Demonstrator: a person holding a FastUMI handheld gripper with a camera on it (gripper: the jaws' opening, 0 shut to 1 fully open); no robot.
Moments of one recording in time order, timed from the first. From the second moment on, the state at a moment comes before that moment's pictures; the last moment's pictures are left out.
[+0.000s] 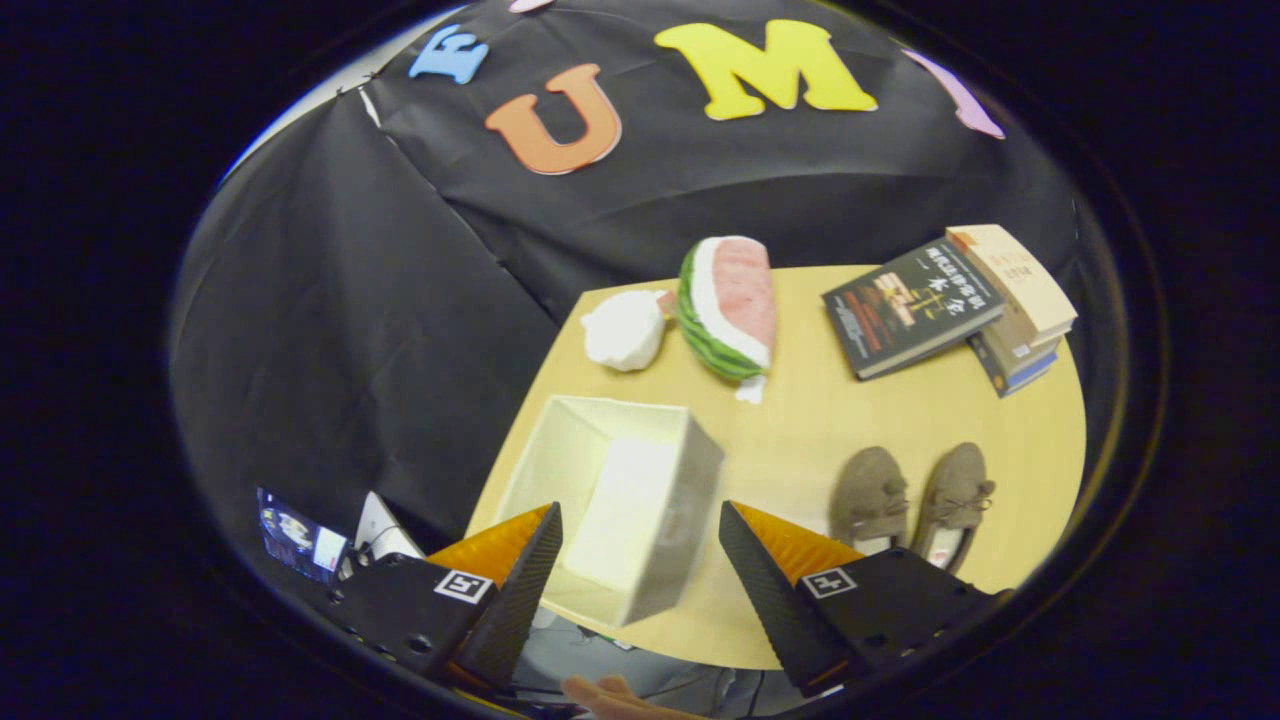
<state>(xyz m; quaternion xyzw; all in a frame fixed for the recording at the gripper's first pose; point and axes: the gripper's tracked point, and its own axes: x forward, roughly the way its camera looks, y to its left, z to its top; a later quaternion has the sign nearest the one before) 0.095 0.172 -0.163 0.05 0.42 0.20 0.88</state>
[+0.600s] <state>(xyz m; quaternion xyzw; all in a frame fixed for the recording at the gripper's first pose) 0.112 0.012 -0.295 -0.02 0.52 0.14 0.84</state>
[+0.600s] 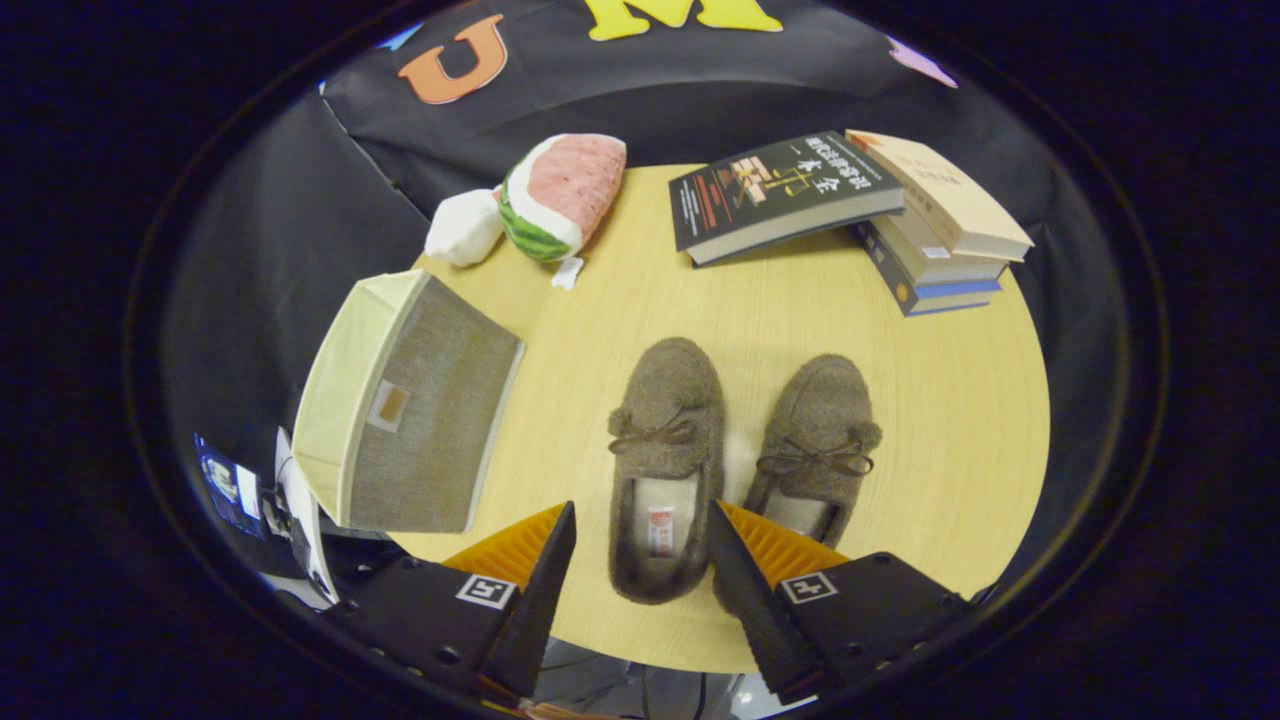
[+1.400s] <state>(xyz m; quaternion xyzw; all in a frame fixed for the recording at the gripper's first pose) 0.130 -0.019 -0.370 -0.02 0.59 0.05 0.81</state>
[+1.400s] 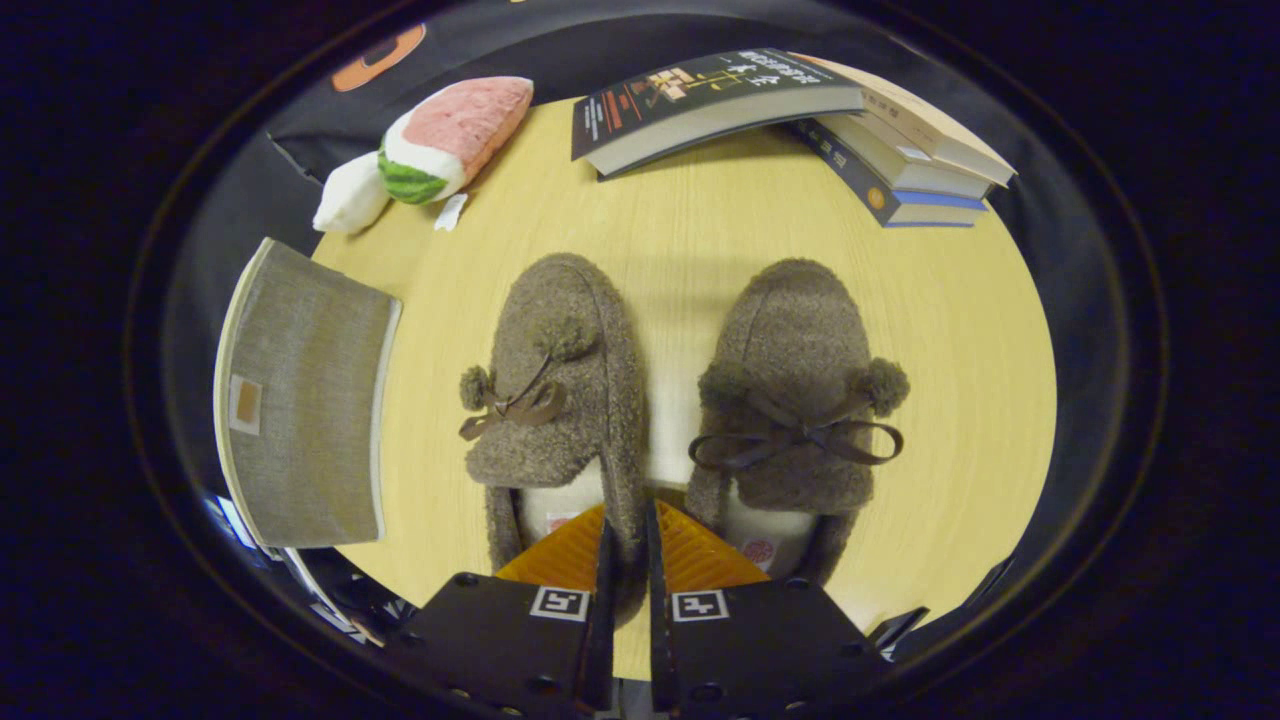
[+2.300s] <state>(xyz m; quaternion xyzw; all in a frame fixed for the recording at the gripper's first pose) 0.070 0.058 -0.230 0.08 0.53 0.04 0.84</state>
